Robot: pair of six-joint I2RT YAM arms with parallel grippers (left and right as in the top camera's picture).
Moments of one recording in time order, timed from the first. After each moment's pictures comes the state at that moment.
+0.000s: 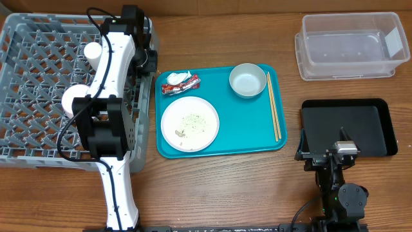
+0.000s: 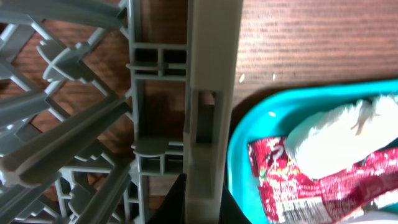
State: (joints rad) left arm -0.04 2.36 2.17 -1.23 -0.01 -0.05; right arm 0.05 0.01 0.02 -0.03 0.03 0.00
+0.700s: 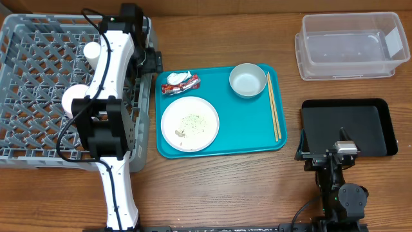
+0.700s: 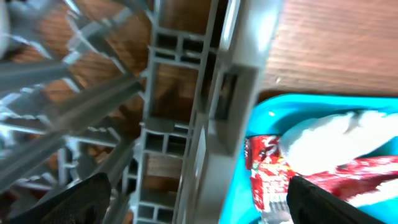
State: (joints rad) left arm -0.03 2.36 2.25 -1.31 -0.02 -0.19; right arm 0.05 0.01 0.02 -0.03 0.04 0.00
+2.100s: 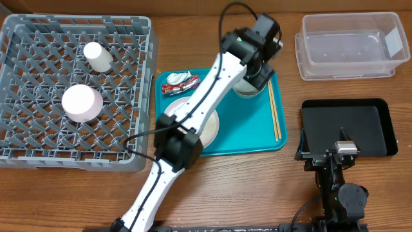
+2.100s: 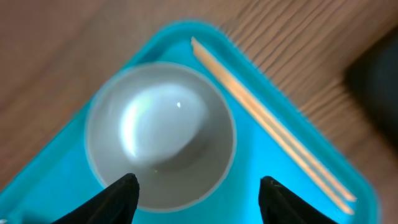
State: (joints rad) left arm -0.65 2.56 2.65 -1.29 0.06 0.04; right arm 0.05 0.01 0.02 -0.03 0.03 0.00
